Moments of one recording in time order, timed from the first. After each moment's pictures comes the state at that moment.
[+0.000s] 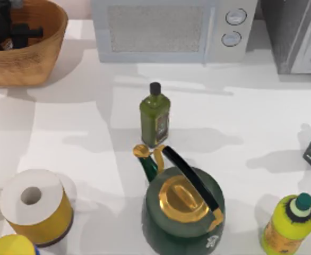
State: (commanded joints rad) left arm 0.05 2.63 2.37 -1.01 0.08 0.07; right arm 0.00 0.00 0.00 0.00 0.00 0.00
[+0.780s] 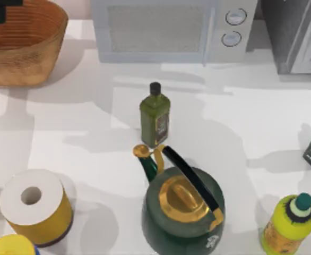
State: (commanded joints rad) left arm 0.05 2.08 1.88 -0.79 0.06 0.05; right arm 0.00 0.00 0.00 0.00 0.00 0.00
